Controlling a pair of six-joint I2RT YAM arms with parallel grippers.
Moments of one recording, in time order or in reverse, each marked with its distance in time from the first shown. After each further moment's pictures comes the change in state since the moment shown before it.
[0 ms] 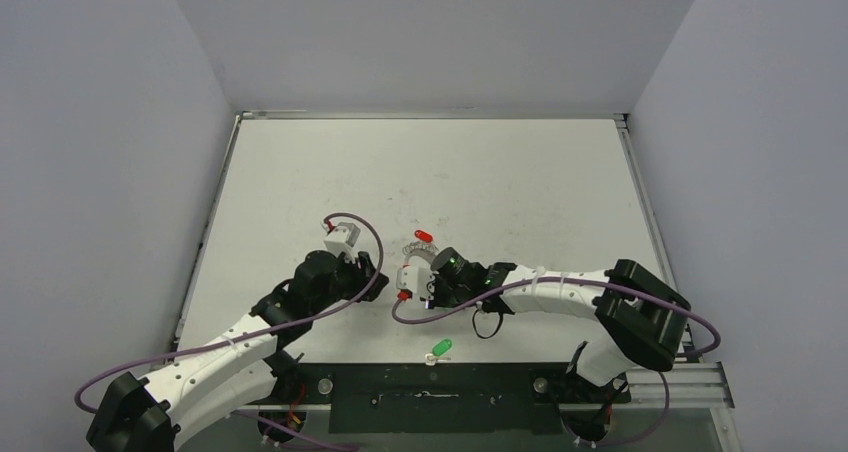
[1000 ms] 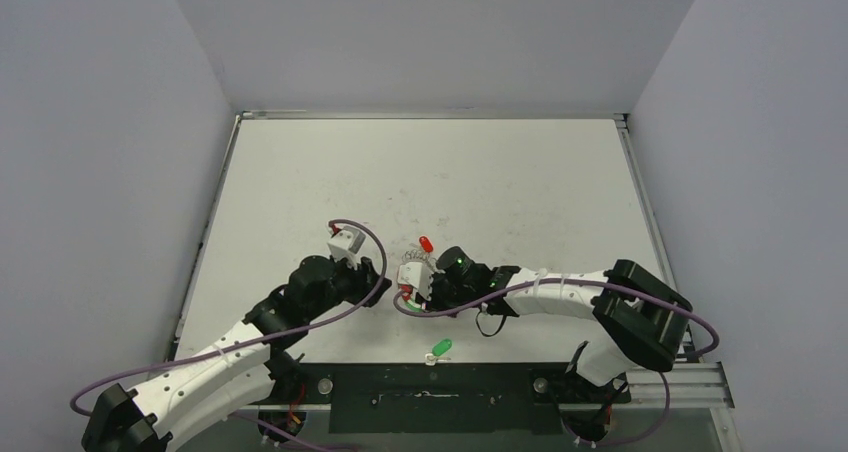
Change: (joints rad) left arm -0.046 -0.085 -0.007 0.002 0.039 0.107; right arm -0.027 -0.032 -0.061 0.134 -0.266 0.161
